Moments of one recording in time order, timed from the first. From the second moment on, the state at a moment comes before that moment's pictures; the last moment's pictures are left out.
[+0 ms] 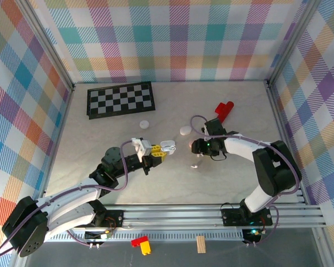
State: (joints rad) left arm -0.73 0.94 0.35 0.55 0.42 -0.09; right arm 0.43 1.61 0.83 -0.34 -0.23 0.46
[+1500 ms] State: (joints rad) left arm -0.66 0.93 0.25 0.60 0.36 -0.11; right arm 0.55 1.61 0.89 -0.55 0.06 0.46
